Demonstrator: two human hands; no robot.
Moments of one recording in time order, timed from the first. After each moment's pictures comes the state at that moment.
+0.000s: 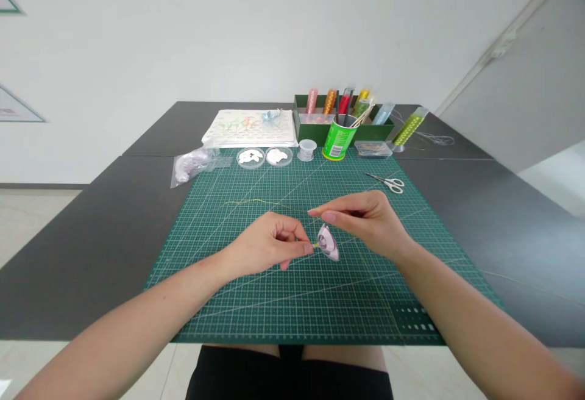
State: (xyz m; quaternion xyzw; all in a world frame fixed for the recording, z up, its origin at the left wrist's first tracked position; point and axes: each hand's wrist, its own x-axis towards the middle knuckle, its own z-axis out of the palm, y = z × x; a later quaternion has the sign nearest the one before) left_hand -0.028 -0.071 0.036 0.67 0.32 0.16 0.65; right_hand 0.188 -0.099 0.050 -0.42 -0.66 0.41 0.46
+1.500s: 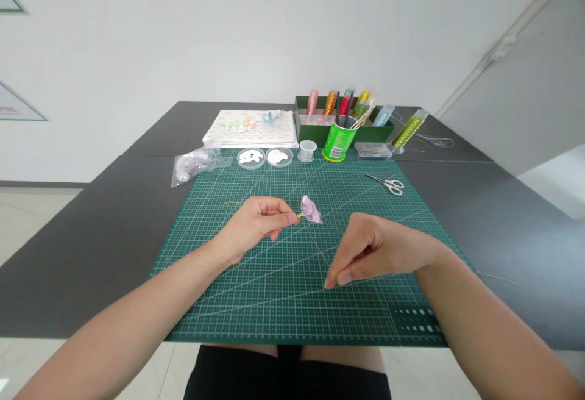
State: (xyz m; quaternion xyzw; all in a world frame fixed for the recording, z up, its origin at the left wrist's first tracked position) left_hand -0.033 -0.056 0.043 0.62 0.36 0.28 0.64; right_hand 0.208 -0.100 0.063 -0.22 -0.76 0.58 0.18
